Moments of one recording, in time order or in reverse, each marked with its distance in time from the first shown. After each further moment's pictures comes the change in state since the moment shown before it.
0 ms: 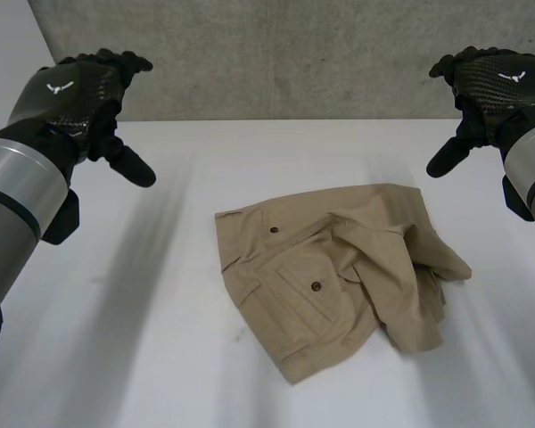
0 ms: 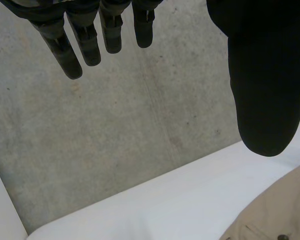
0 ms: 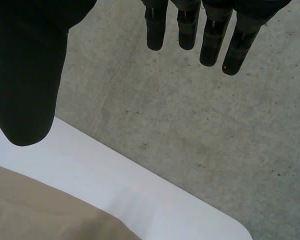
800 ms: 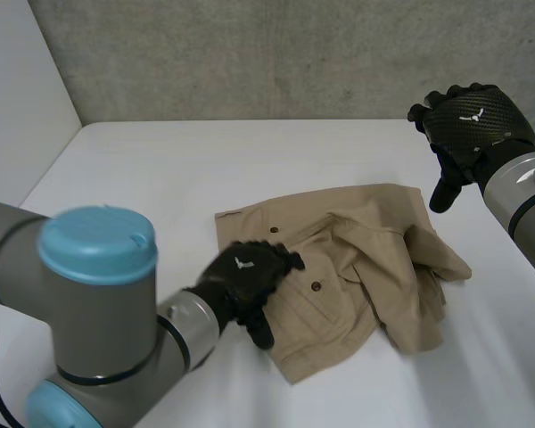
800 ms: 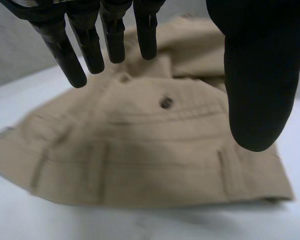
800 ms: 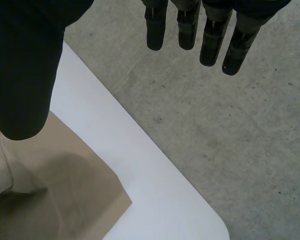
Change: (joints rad) left arm -0.249 -0.390 -0.113 0.059 0.238 0.036; right arm 0.004 0.020 0.072 -0.001 -0.071 -0.336; left_hand 0.122 0.098 0.079 0.096 0.086; right_hand 0.000 0.000 0.000 0.000 0.000
